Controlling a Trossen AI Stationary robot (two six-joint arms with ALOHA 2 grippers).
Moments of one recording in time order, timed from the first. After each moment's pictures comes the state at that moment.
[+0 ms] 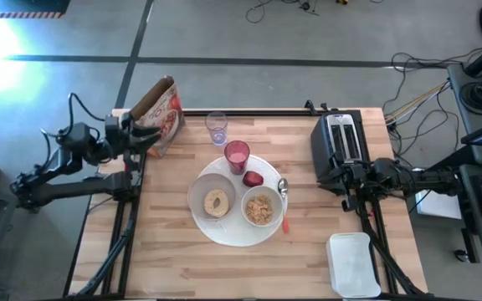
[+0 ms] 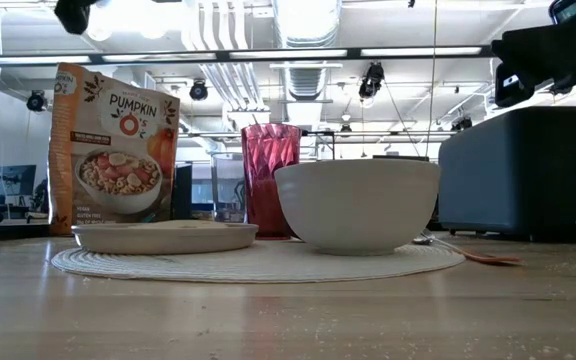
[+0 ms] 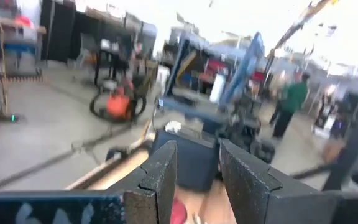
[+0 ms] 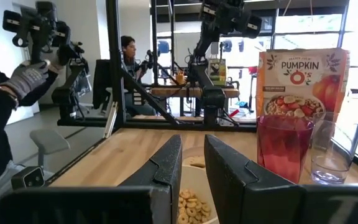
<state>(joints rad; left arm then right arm) 0.28 0.37 0.76 -0.31 -0.04 -0.27 0.02 0.03 0.04 0.11 -0.16 0.03</state>
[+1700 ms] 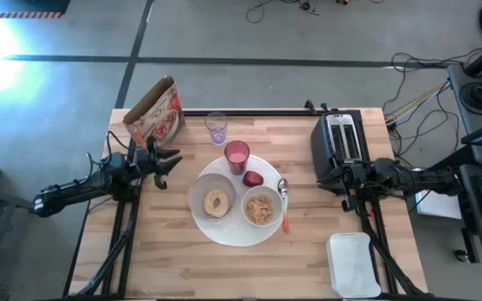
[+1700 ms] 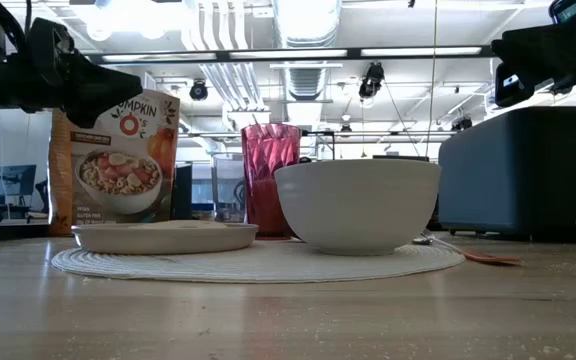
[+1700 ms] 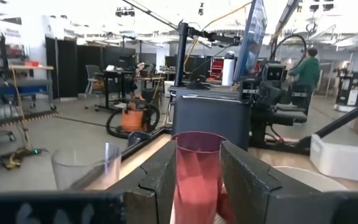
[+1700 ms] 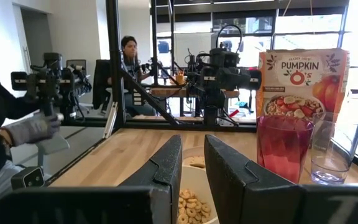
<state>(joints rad) 0.28 0.00 0.01 0.15 -0.04 -0.05 0.02 0.03 0.04 0.11 -0.16 0.03</state>
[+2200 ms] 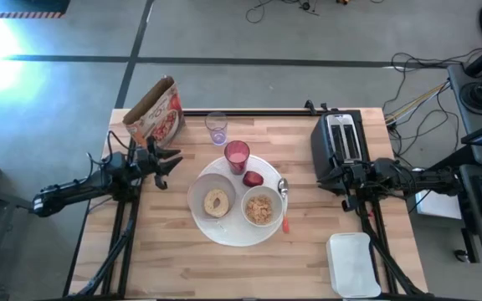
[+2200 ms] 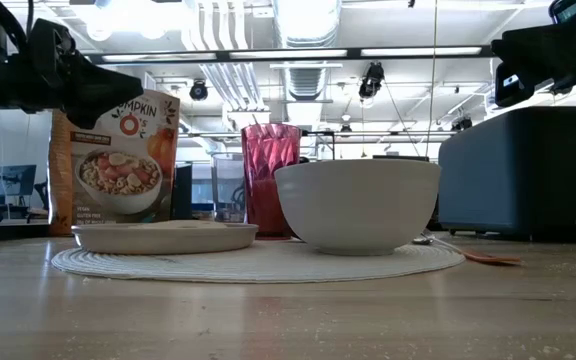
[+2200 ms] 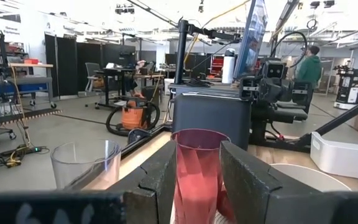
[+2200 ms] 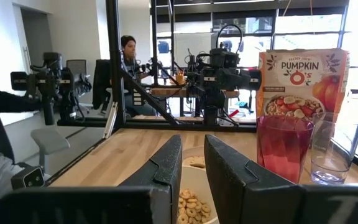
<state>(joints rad) 0.28 0.01 0.01 0.15 -0.04 -0.05 0.02 0.03 0.04 0.11 -0.16 0.03</state>
